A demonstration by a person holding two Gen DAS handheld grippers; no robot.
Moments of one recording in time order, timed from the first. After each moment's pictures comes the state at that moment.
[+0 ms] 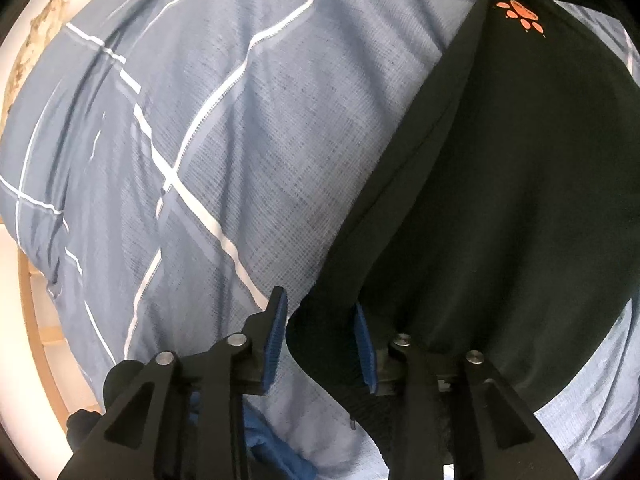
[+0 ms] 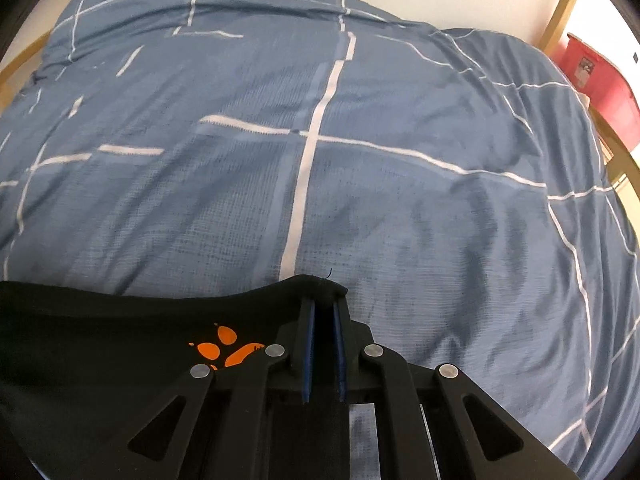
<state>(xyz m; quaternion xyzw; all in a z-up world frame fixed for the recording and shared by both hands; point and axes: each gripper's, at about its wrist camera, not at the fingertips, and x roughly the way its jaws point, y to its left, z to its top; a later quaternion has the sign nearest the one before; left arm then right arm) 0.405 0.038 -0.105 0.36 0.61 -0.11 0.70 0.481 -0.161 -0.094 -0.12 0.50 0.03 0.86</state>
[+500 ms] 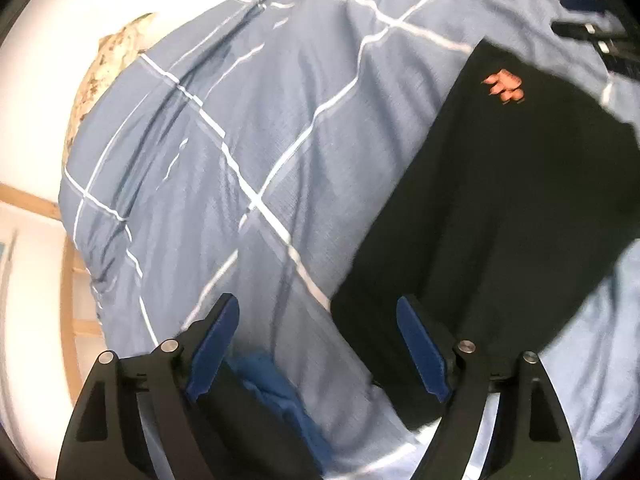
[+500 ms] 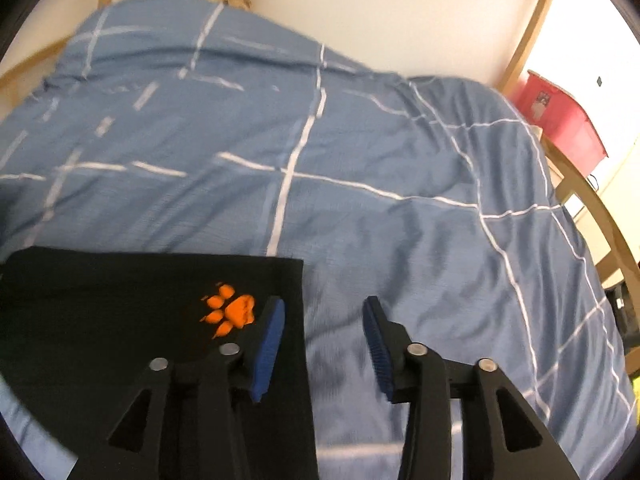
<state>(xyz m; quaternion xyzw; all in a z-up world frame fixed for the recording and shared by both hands) 0.356 0.037 -0.028 0.35 0.51 -0.08 0.78 0.368 -0.170 -0.021 -0.13 0.40 0.00 0.91</state>
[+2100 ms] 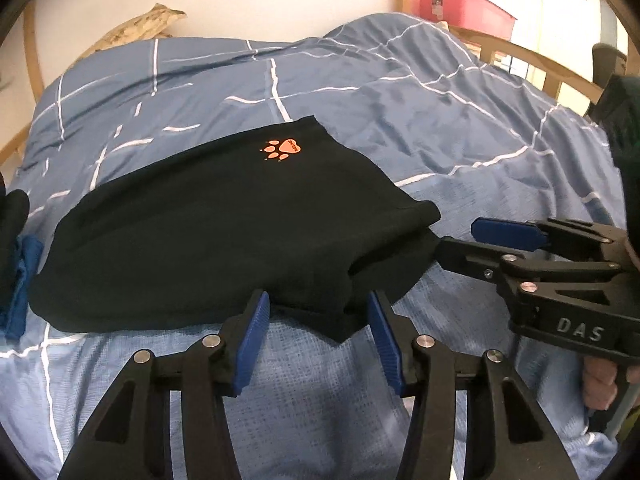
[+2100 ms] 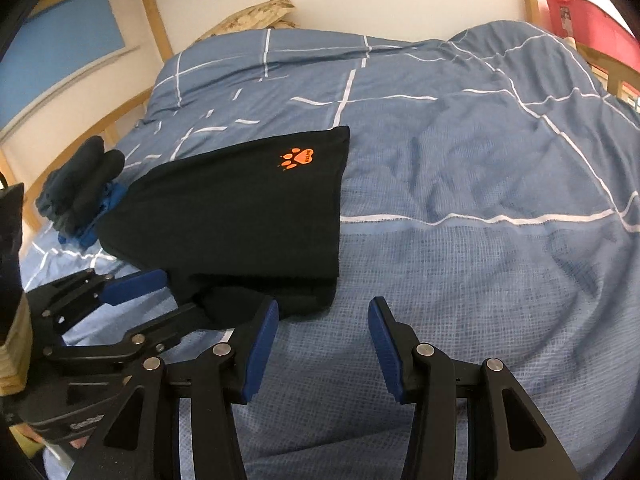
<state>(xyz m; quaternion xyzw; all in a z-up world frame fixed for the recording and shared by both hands) 0.224 -0.147 -0.101 0.07 0.41 -0.10 0.90 0.250 -0.273 -0.106 0.04 0.40 0.19 0.90</state>
